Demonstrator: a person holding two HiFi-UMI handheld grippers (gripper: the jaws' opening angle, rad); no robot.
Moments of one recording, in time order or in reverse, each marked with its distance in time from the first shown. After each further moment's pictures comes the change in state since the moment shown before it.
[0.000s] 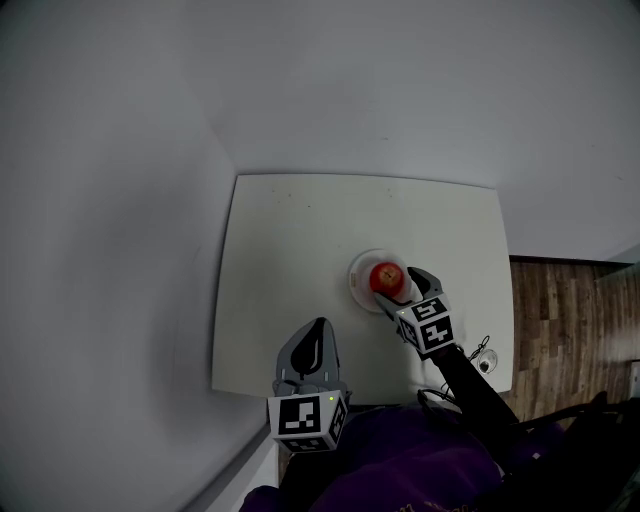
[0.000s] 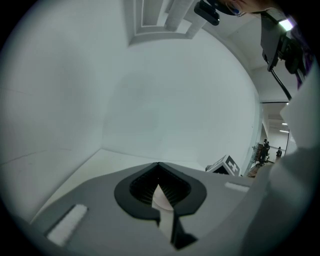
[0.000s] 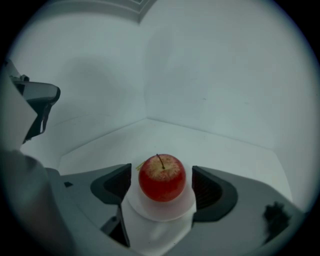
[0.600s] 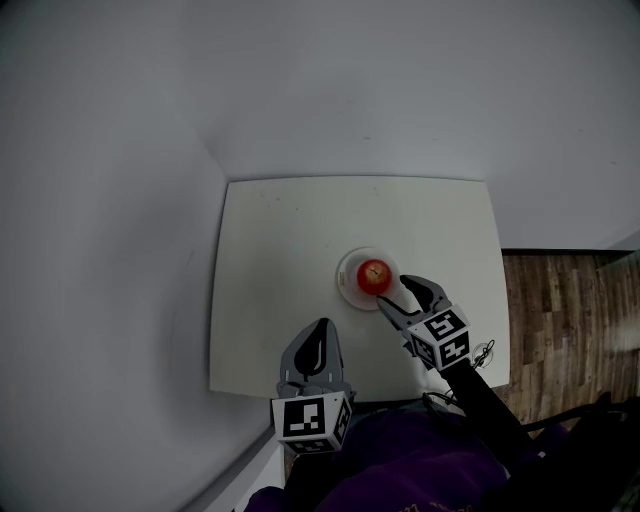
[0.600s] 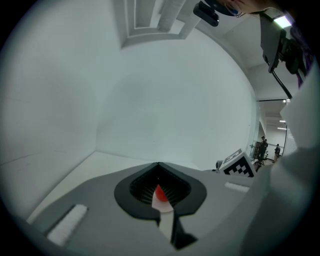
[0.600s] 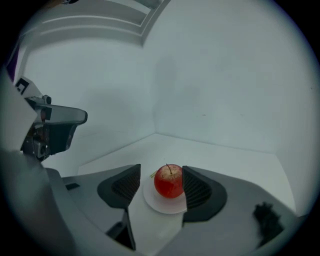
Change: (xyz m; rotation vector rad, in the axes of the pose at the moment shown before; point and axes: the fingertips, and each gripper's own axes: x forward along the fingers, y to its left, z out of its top) left arm -0.003 -0.036 0.003 0.026 -0.016 -0.018; right arm -0.064 0.013 0.016 0.027 -0.138 0.105
